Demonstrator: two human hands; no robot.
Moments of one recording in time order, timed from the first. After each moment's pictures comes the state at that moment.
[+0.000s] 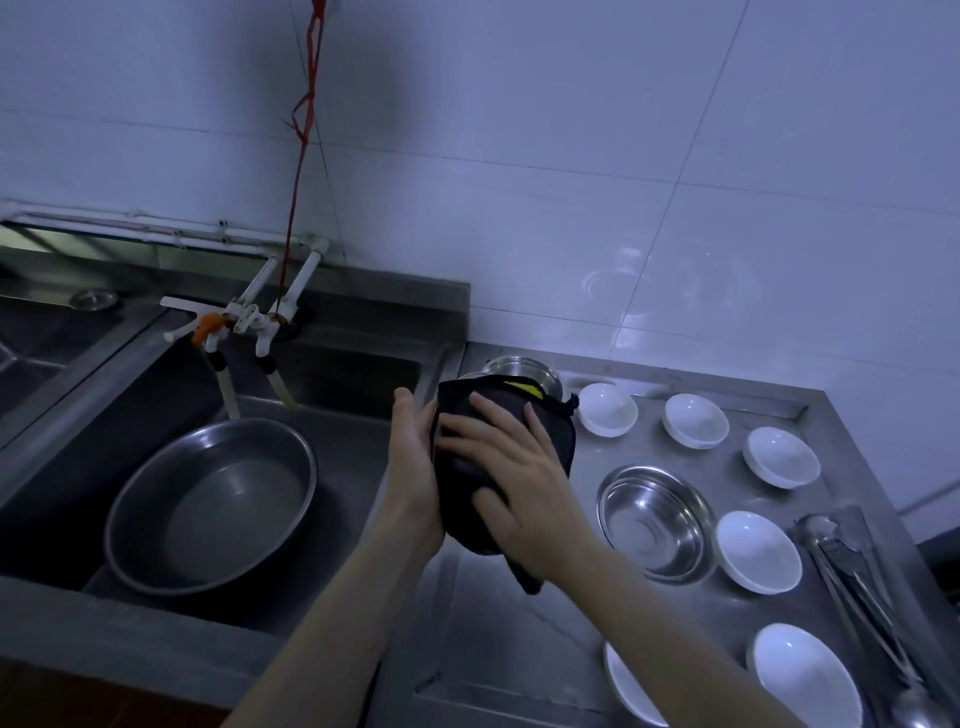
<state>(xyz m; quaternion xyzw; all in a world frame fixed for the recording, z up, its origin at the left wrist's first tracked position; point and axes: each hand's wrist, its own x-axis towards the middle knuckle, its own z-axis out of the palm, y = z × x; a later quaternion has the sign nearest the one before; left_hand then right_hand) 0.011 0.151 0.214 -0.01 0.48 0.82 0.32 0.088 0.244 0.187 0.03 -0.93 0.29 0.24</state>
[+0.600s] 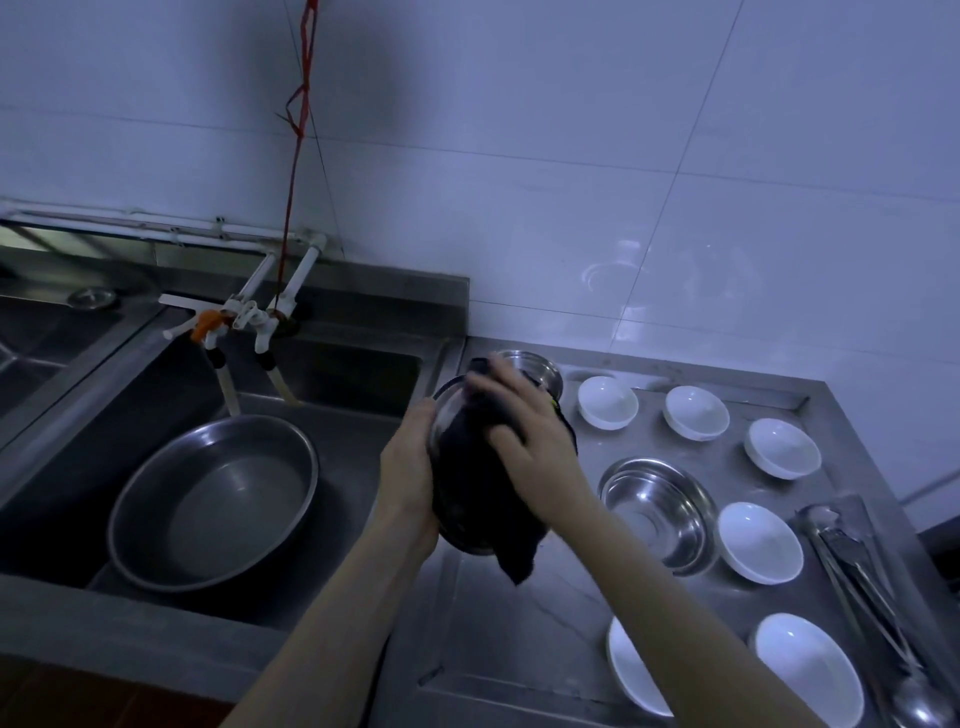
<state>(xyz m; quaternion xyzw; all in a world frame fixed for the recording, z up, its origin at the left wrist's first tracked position) 0.008 0.143 0.201 -0.02 0.51 0.80 0.31 0.066 0.268 0.188 -0.08 -0.88 0.39 0.24</state>
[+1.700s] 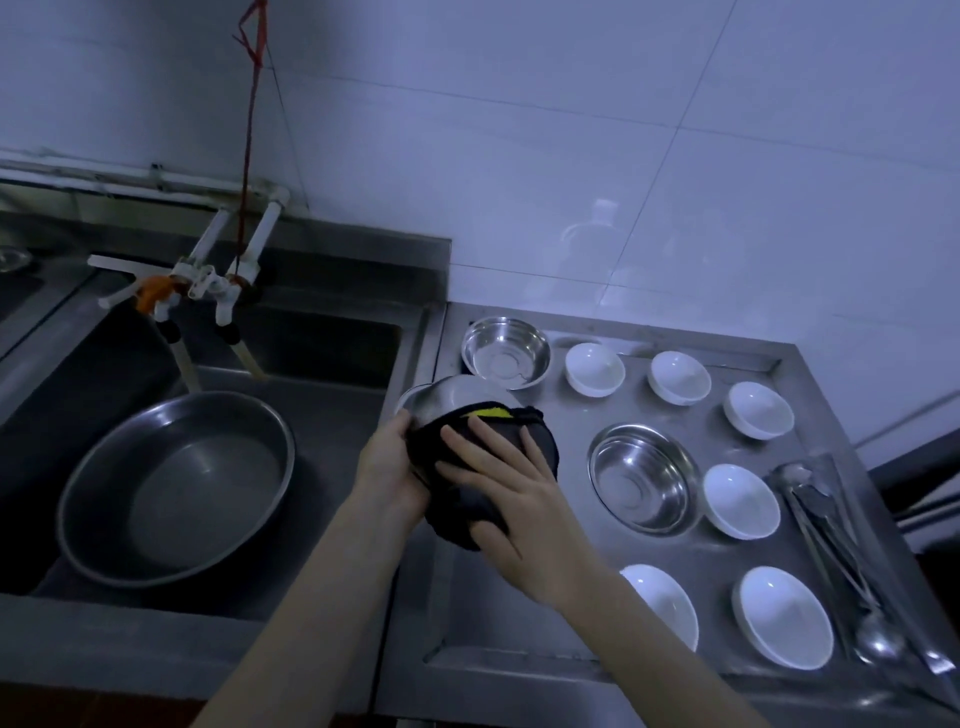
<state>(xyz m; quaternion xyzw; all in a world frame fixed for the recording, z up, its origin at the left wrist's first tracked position) -0.042 0.138 0.153 -0.21 0.43 0.75 0.45 0.096 0.224 0.148 -0.01 -0.95 0.28 0.17</state>
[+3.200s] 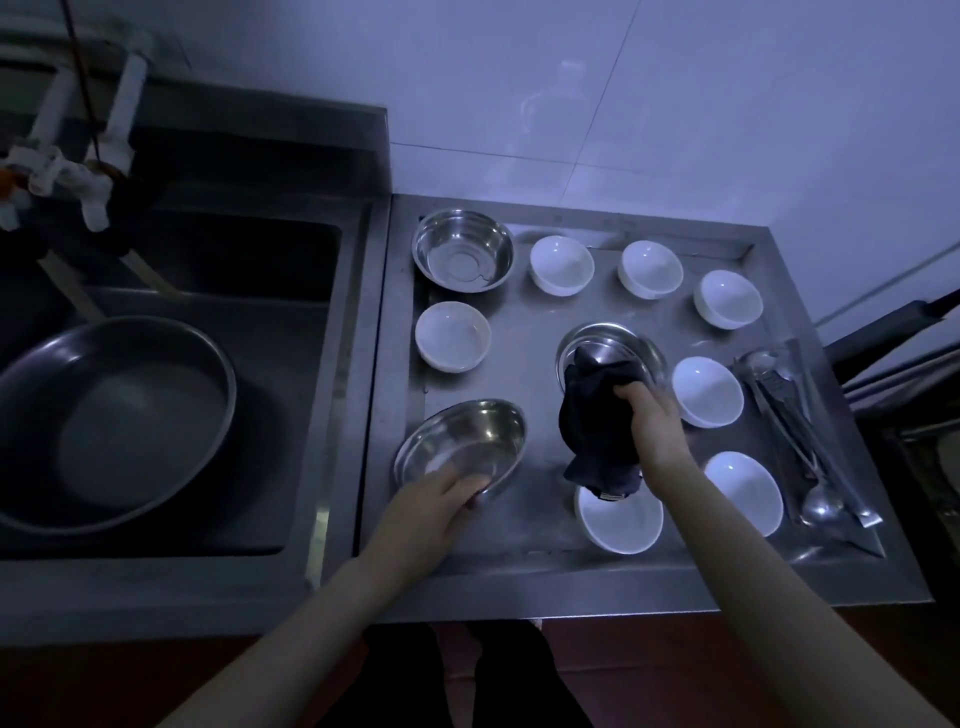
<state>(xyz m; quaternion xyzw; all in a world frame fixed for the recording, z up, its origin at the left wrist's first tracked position) 0.038 0.099 -0.003 0.57 0.75 0.27 0.20 0.163 0.320 0.113 -0.55 -0.60 0.55 0.18</state>
